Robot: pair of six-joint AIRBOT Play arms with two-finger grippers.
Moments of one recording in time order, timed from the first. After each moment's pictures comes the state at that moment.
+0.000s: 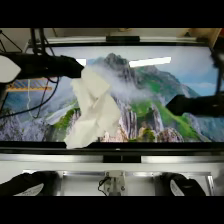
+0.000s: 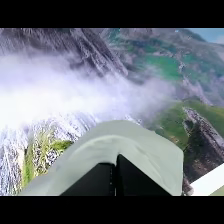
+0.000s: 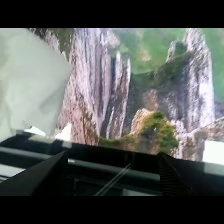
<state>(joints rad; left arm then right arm) -0.45 -1.22 1.57 1.34 -1.01 -1.52 -0.01 -0.82 1.19 -1.22 1.48 1.57</state>
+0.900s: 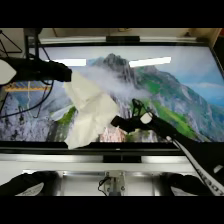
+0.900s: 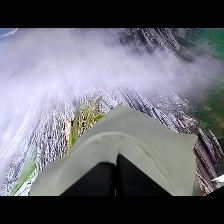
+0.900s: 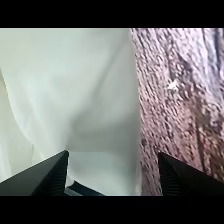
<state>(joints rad) -0.38 -1.18 1.53 1.44 -1.07 -1.52 0.50 -1.41 0.77 -0.59 0.59 1.50</state>
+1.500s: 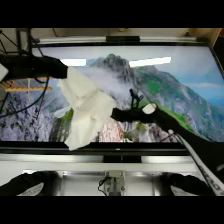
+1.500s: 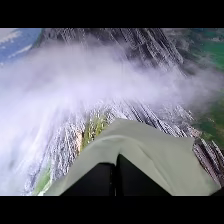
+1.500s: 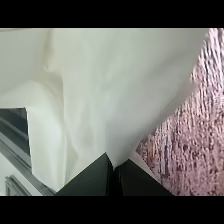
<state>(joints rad) -0.38 -1.15 1.59 1.49 -1.07 -1.52 0.42 -1.35 0.89 -0.55 0.72 1.31</state>
